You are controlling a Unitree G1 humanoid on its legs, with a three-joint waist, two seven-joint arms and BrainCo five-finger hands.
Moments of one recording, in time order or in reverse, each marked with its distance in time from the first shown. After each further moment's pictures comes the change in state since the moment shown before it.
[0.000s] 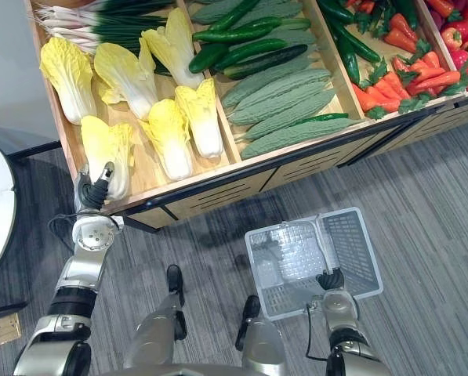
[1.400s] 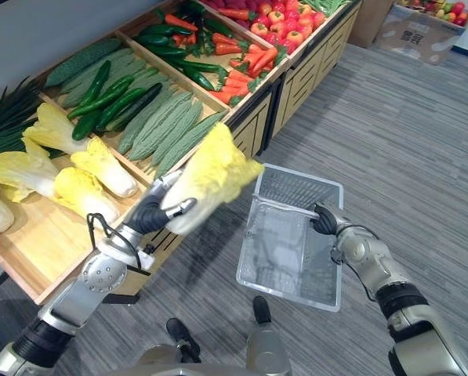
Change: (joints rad) left arm 0.186 0.341 -0.598 -0.502 -0.135 -0.337 -0.300; right arm -0.115 -0.507 0.679 -0.524 0.010 -0.112 0.229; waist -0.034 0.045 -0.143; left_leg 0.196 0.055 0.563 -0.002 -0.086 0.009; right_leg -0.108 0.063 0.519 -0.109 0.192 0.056
